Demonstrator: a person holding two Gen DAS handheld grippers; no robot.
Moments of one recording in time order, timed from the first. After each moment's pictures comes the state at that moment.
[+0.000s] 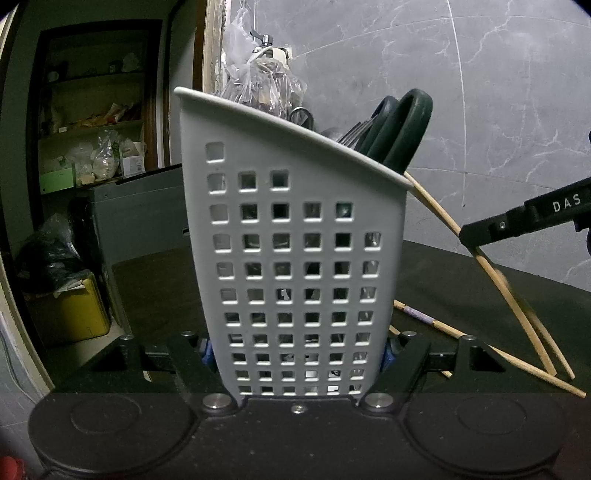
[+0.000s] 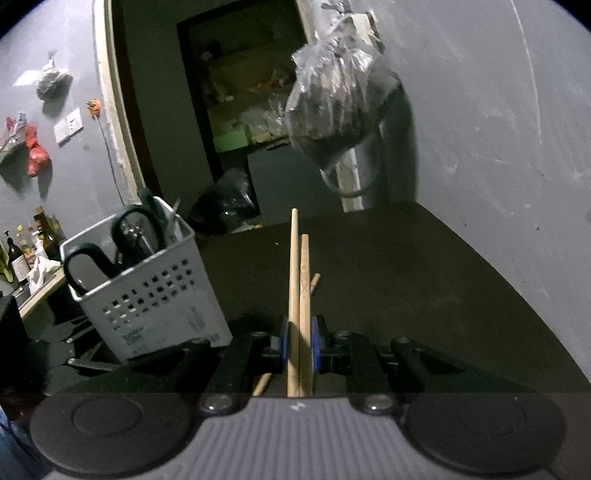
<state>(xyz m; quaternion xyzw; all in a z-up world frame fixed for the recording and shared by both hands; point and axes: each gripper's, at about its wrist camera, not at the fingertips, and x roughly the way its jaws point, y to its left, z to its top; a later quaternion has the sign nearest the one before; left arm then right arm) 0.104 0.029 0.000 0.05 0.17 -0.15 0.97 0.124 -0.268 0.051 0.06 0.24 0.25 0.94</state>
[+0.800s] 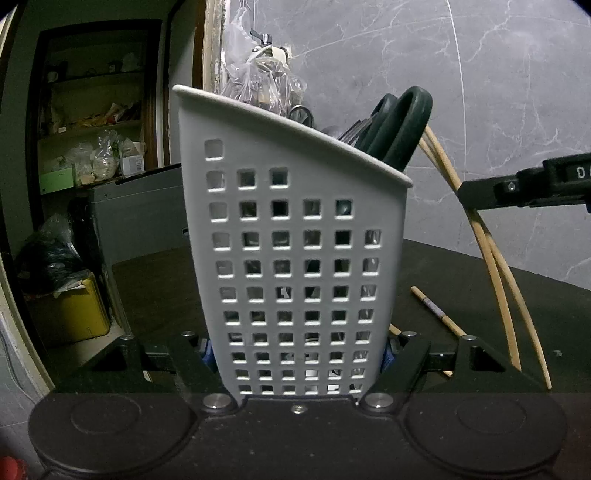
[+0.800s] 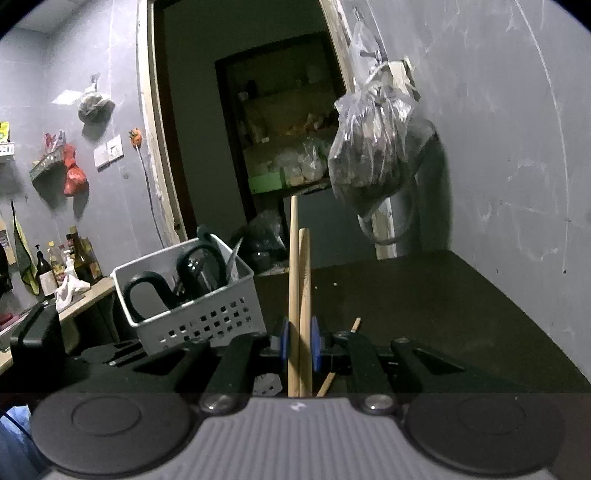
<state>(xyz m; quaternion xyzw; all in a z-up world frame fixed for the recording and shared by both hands) 0.104 0.029 0.000 0.05 0.17 -0.15 0.97 0.100 -0.256 0.061 0.07 0.16 0.29 0.94</state>
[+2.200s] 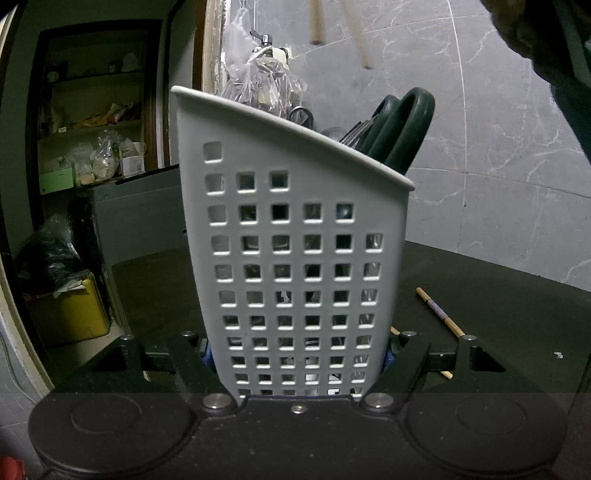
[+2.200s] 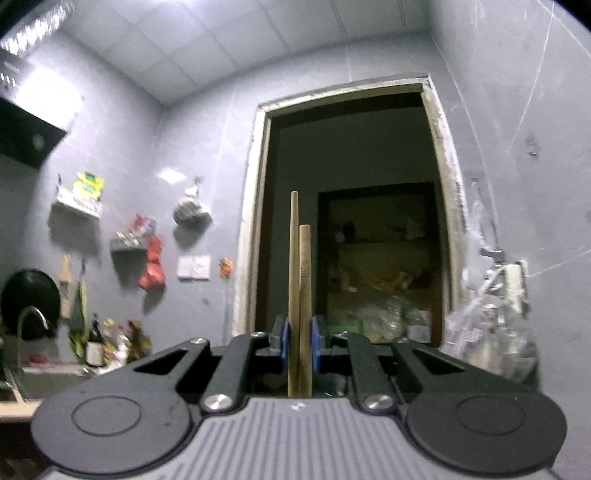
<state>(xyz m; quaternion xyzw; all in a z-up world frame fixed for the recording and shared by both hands) 0.106 0.028 -0.002 0.04 0.17 -0.15 0.97 0.125 -0.182 0.231 0.04 -0.10 0.41 0.91</state>
